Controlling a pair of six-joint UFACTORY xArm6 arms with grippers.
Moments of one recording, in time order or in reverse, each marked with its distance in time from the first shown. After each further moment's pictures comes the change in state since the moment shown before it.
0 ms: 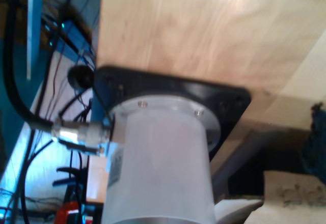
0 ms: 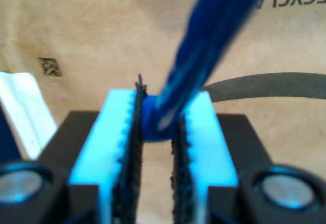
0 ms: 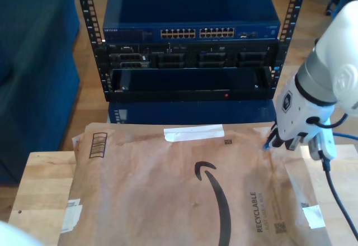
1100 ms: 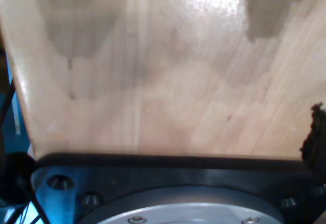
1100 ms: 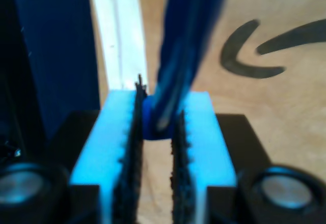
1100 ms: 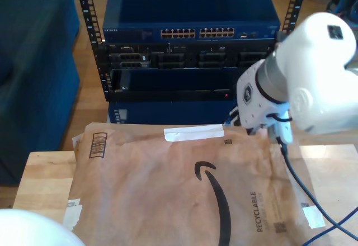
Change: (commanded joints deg) left arm 1.1 -2.0 21.8 -1.1 -27.7 8.1; right arm 8.7 7.0 -1.8 -0.3 -24.1 -3.7
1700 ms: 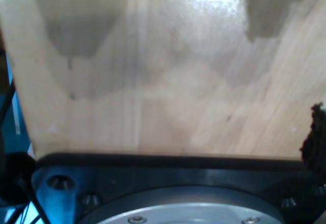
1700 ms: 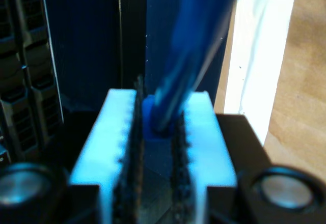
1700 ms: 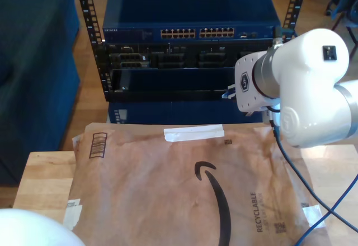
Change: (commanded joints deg) left arm 0.0 0.0 0.0 0.0 0.0 0.0; right arm -0.5 2.5 3.7 -8.4 -17.3 -0.4
